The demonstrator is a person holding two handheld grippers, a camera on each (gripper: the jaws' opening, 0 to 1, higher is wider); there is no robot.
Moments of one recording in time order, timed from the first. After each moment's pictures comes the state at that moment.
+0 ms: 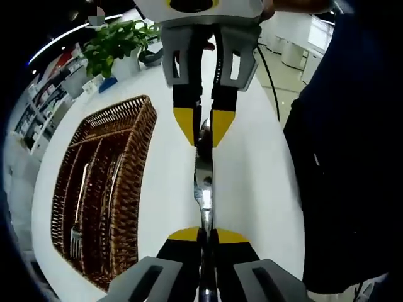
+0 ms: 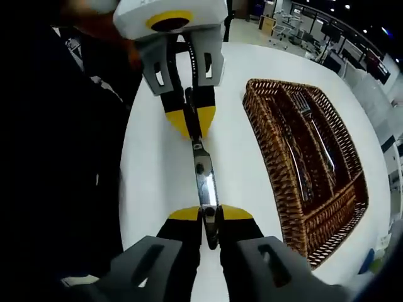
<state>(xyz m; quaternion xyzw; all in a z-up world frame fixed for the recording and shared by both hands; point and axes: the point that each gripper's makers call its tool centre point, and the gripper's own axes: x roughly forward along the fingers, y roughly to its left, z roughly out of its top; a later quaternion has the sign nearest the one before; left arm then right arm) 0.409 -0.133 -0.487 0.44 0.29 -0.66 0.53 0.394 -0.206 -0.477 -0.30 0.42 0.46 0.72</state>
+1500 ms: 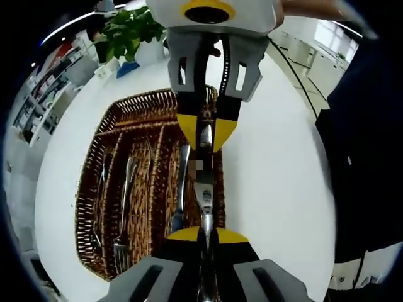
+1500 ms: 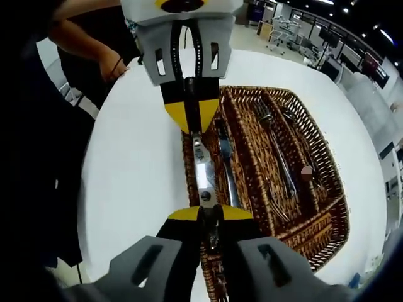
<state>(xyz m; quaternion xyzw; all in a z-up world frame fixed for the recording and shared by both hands) 0.525 -0.158 -0.477 0.45 0.33 -0.65 0.52 0.511 -0.230 -0.481 -0.30 0.41 0.47 0.73</state>
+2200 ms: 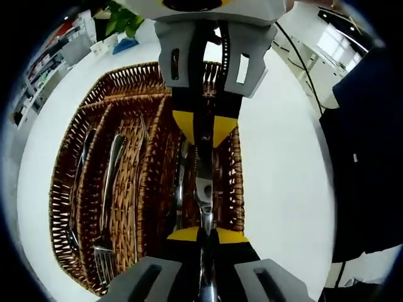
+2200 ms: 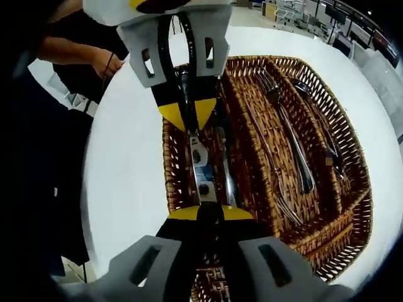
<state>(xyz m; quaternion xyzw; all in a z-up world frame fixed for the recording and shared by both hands) 0.533 -0.159 -0.519 0.43 0.40 -0.65 0.48 0.522 -0.233 -0.520 -0.26 0.49 0.48 0.67</state>
